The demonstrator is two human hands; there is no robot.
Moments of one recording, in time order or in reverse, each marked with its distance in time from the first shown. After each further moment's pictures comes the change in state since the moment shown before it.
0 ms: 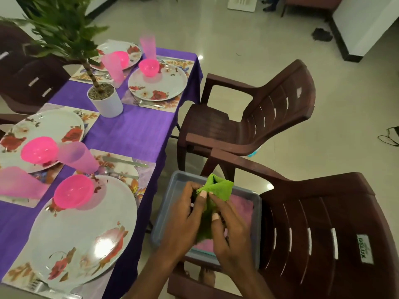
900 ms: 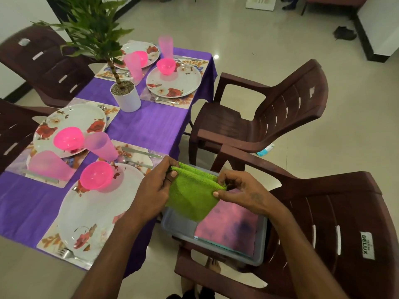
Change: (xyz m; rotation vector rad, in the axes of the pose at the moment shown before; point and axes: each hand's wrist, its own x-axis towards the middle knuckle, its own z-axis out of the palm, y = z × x) left_hand 0.008 0.012 -0.086 0.396 0.080 0.201; right_hand 0.088 0.004 -0.056 0.100 -0.719 0.004
